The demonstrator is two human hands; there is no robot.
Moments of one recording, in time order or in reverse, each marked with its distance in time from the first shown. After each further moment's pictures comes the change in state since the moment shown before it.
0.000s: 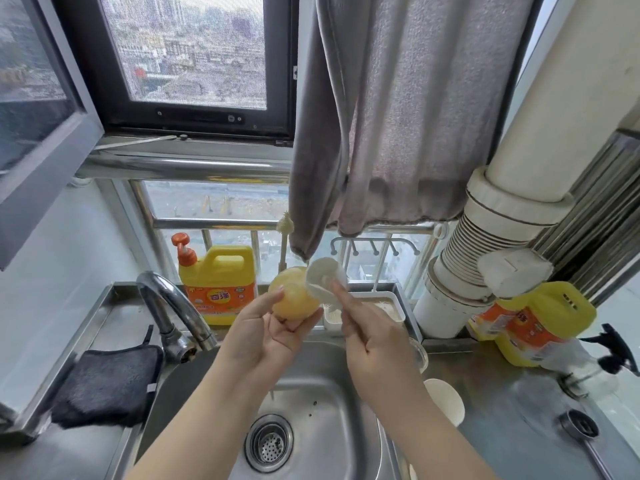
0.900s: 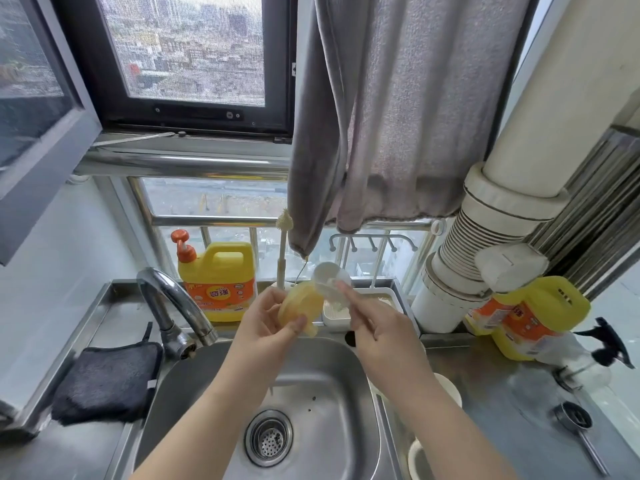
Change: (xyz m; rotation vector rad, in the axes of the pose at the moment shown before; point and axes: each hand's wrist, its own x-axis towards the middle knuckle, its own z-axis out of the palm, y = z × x) left_hand -0.003 -0.014 -0.034 0.818 -0.172 0.438; right_hand 0.005 0.006 -0.008 -0.010 -0.094 0.132
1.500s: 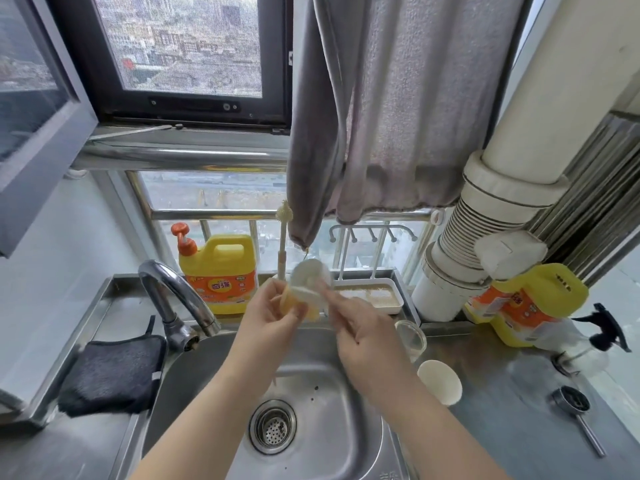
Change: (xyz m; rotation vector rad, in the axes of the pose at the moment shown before) left_hand 0.001 -0.002 -0.001 0.069 0.023 0.005; right_hand -0.012 -0.019 0.014 0.077 -0.070 -0.003
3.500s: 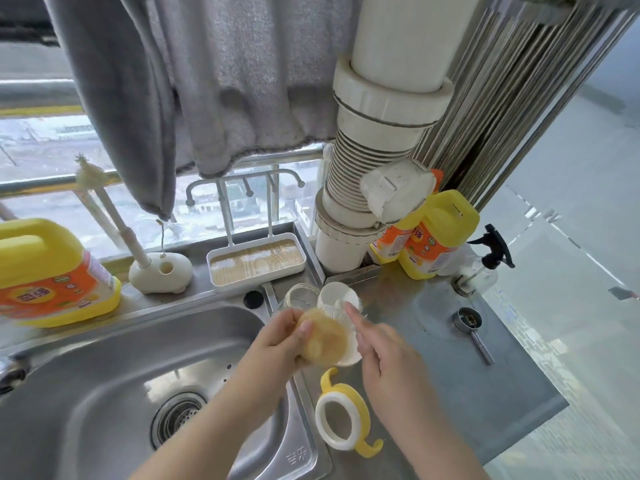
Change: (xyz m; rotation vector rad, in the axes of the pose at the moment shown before) left_hand 0.007 -0.093 0.157 -0.102 -0.333 -0.503; right_hand -0.103 0.142 -0.082 -0.222 0.055 0.443
